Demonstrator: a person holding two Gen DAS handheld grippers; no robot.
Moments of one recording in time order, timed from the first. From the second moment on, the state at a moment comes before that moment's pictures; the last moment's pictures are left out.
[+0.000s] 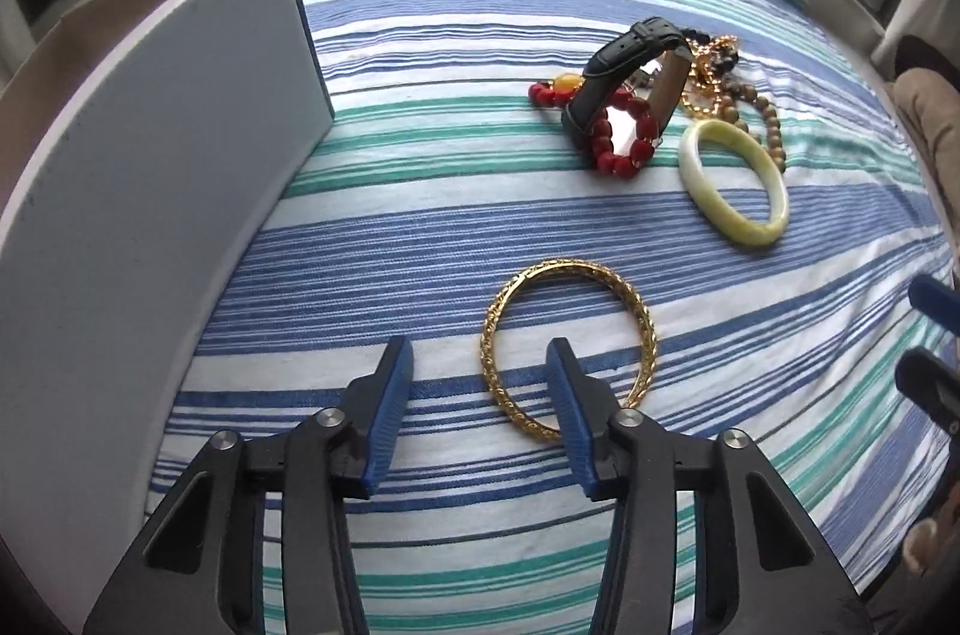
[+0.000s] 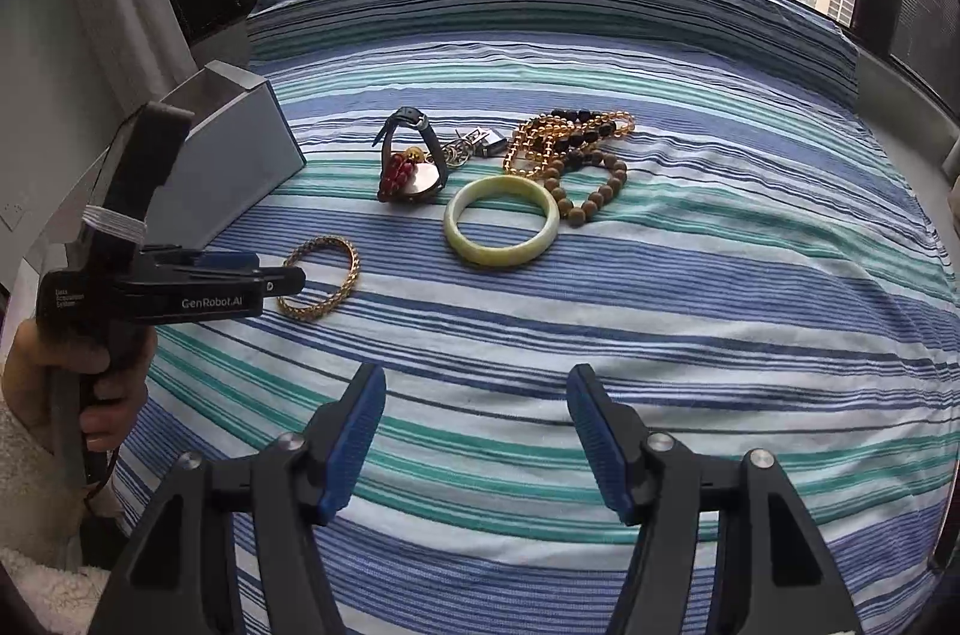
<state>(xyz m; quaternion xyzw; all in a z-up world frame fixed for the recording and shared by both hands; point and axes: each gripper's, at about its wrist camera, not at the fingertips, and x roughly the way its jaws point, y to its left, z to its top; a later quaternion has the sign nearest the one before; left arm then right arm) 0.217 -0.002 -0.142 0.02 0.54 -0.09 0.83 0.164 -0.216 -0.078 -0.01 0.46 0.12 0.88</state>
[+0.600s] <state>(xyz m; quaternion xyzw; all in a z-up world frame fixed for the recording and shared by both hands) 0.188 0.032 -0.130 -0.03 0.54 -0.10 0.83 0.257 -0.169 -0.132 -0.10 0.52 0.23 0.82</state>
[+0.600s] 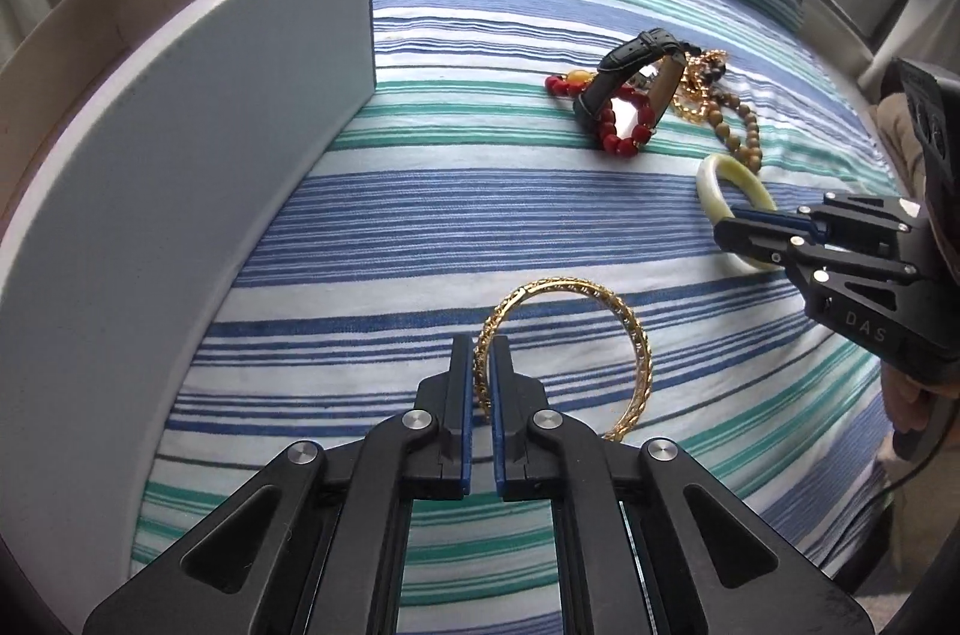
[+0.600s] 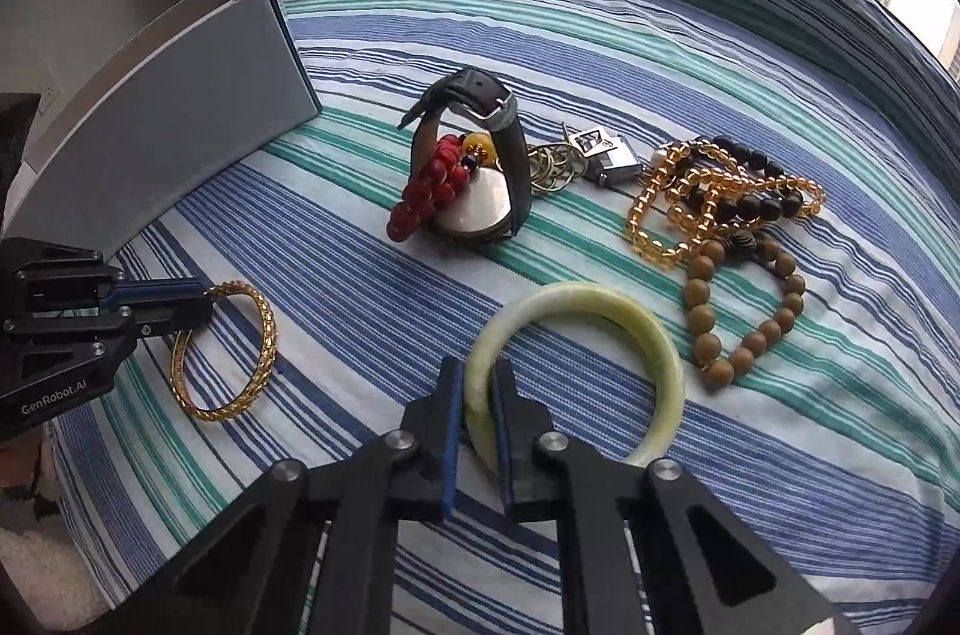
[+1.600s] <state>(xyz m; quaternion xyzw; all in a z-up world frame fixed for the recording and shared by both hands) 0.115 0.338 -0.042 -0.16 0.47 0.21 0.84 0.237 0.127 0.005 -0.12 0.40 0.48 0.77</state>
